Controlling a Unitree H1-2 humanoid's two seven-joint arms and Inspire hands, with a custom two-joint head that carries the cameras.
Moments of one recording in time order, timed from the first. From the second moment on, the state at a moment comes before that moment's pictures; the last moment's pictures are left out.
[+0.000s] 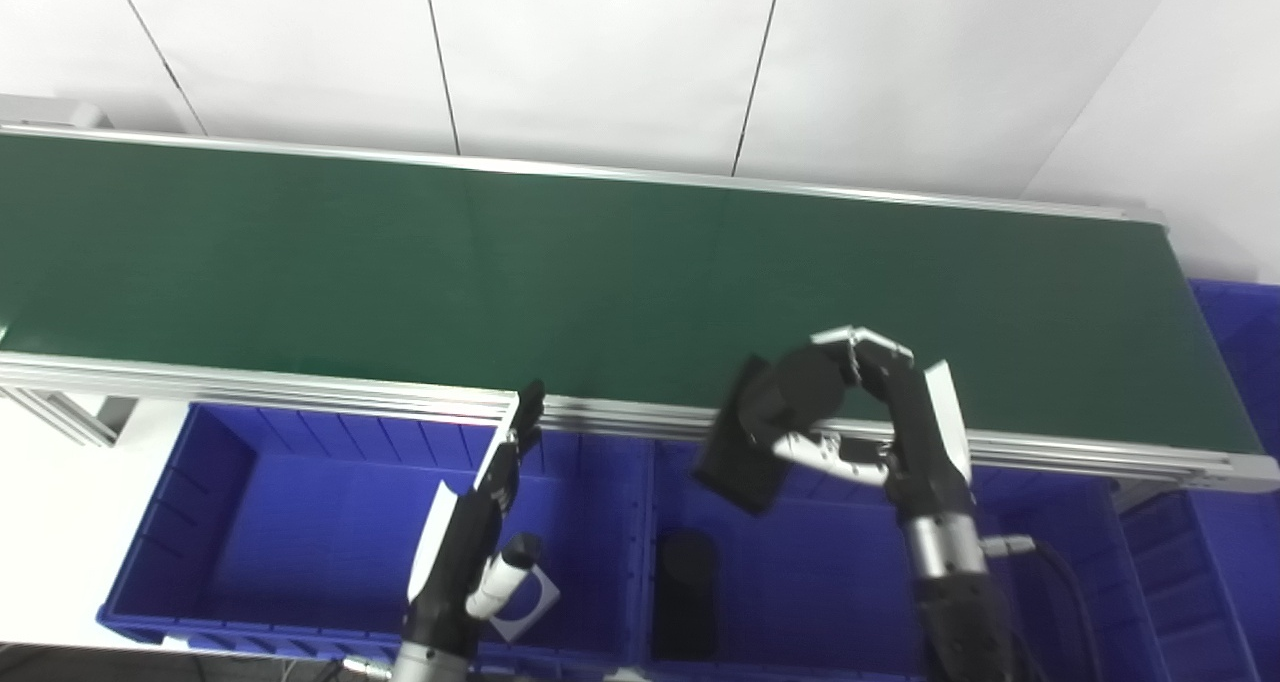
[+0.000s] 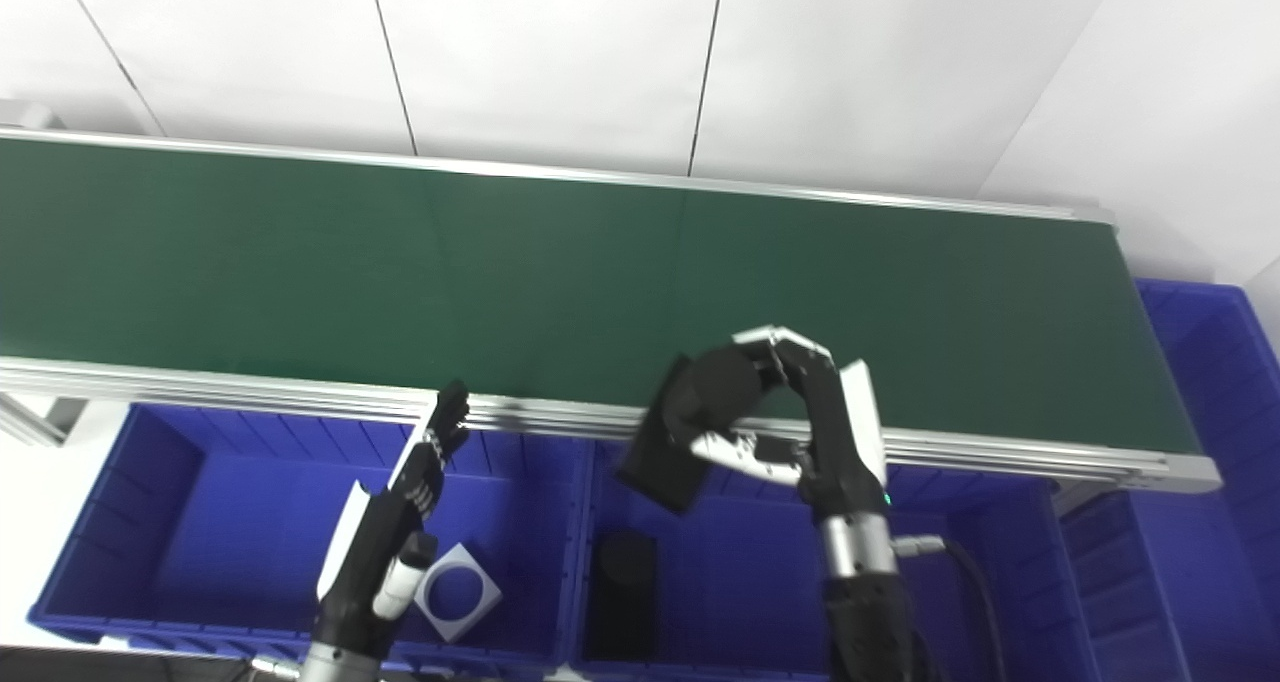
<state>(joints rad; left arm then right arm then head) 0.33 0.09 -0.42 -0.03 0.15 -0.44 0.14 0.22 -0.19 0.12 -0.17 -0.34 -0.15 -0.10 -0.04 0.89</state>
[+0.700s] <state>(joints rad) 0.33 0.05 -0.34 -0.05 0.14 -0.44 0.08 0.21 -0.31 0.18 -0.03 -0.56 -0.16 -0.03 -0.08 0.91</state>
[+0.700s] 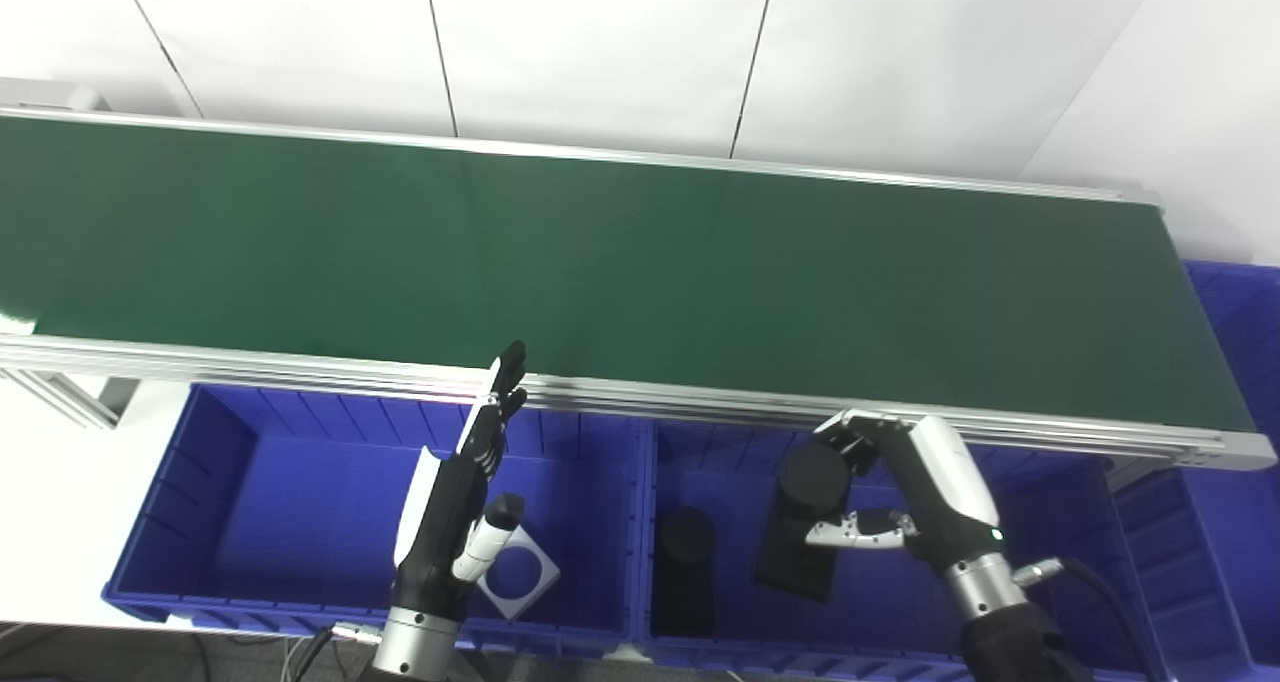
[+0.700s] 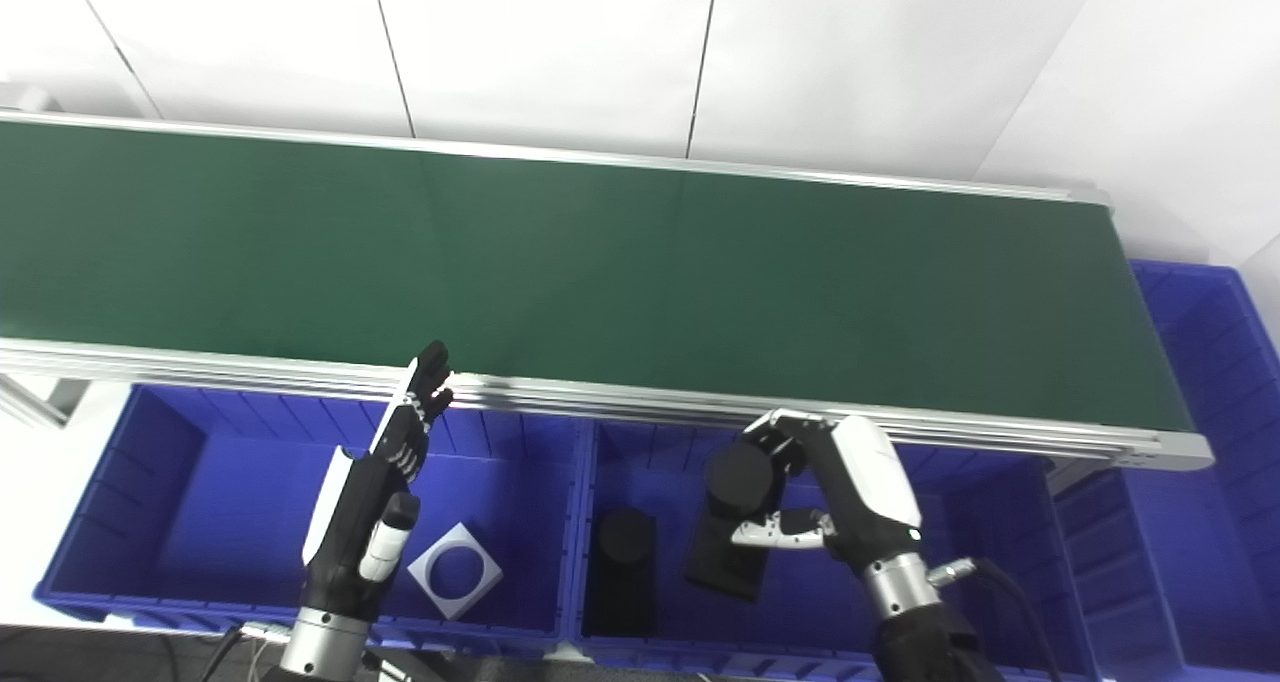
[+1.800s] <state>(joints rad) 0.36 0.05 -0.29 -0.08 0.11 -0.44 0.02 0.29 -0.33 0.25 -0.17 -0.75 -0.16 -0.06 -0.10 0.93</state>
